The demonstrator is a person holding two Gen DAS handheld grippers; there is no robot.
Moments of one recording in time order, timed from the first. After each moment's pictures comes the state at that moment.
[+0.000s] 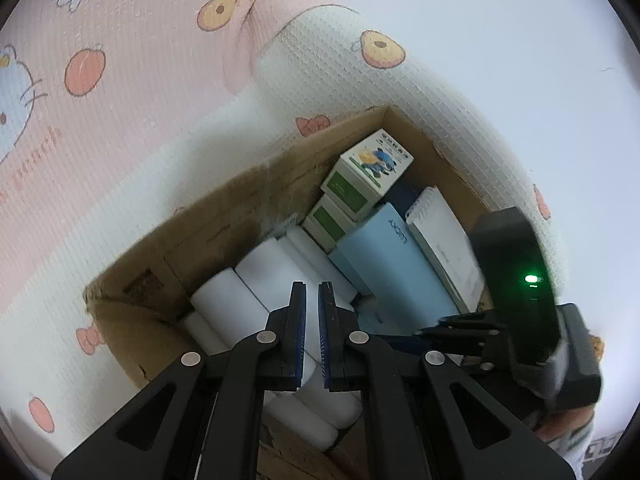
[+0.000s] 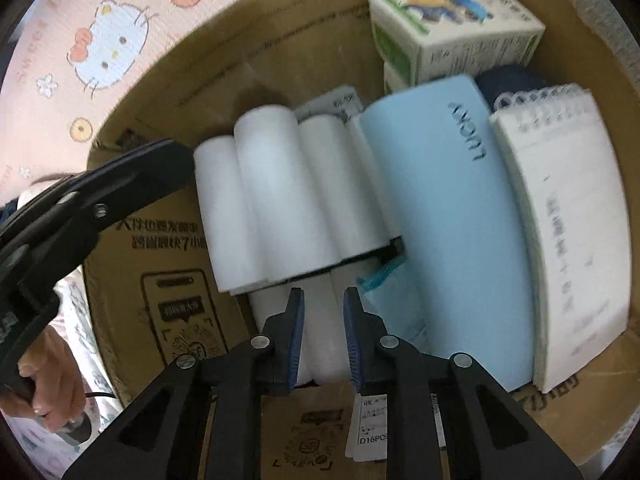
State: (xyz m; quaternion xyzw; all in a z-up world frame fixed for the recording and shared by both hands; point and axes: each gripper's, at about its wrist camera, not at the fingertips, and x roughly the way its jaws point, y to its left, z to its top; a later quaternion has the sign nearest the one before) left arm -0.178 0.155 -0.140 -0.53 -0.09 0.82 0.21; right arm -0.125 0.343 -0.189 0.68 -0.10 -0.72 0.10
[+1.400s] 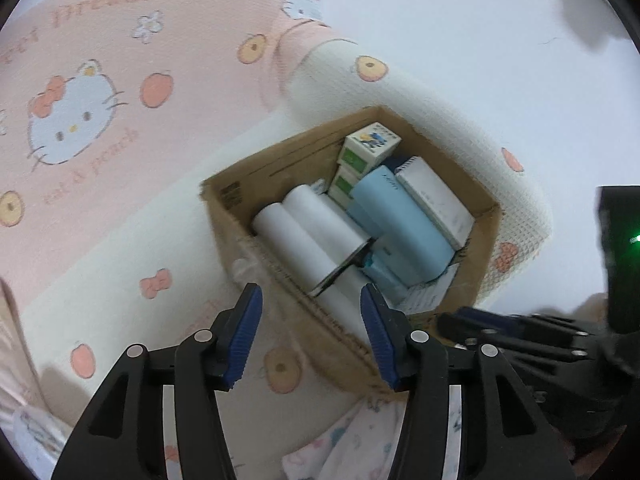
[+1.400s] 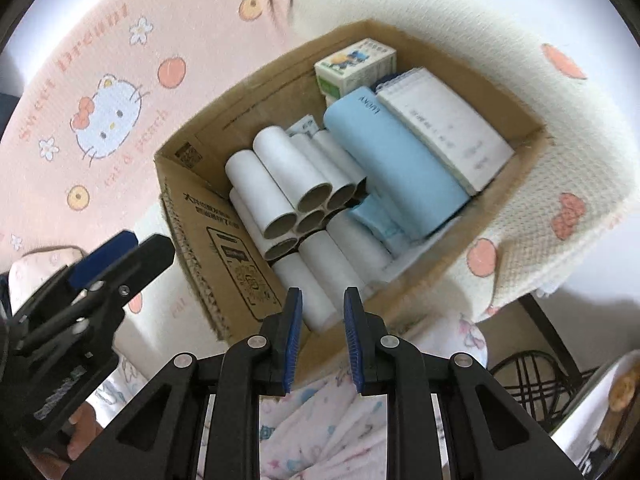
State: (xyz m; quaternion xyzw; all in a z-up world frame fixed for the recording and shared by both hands) left arm -0.057 0.114 -0.090 -0.48 -0.05 0.86 0.15; right arm 0.003 0.315 -0.083 0.56 -0.16 -0.81 -0.07
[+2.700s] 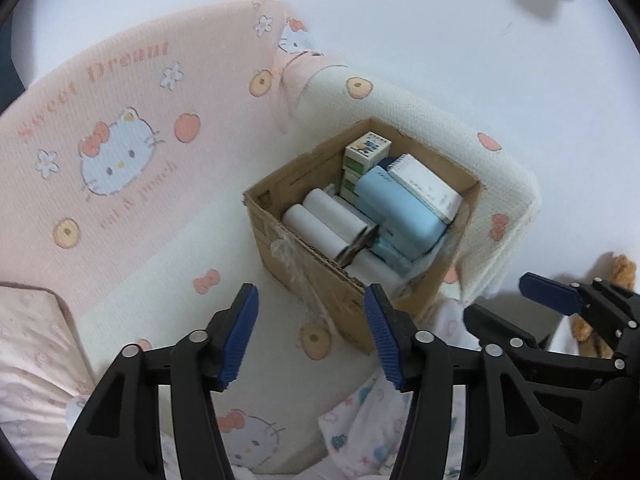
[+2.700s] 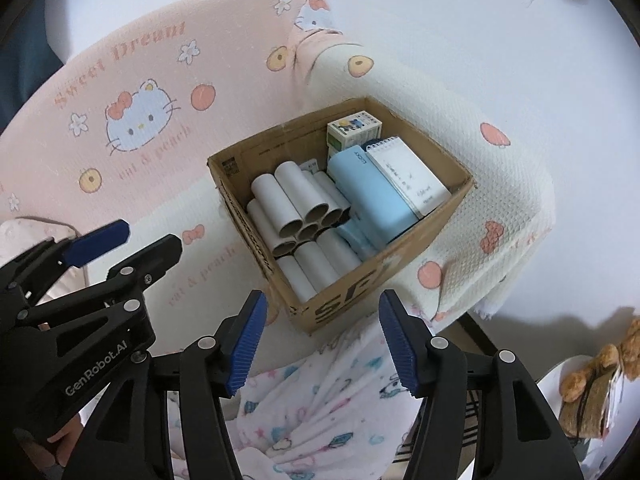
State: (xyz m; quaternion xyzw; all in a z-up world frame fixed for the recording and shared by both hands) left arm 0.015 0.108 -0.028 -0.45 0.04 0.88 0.13; right arm 0.079 0.248 -0.005 0.50 -0.05 -0.86 -0.12
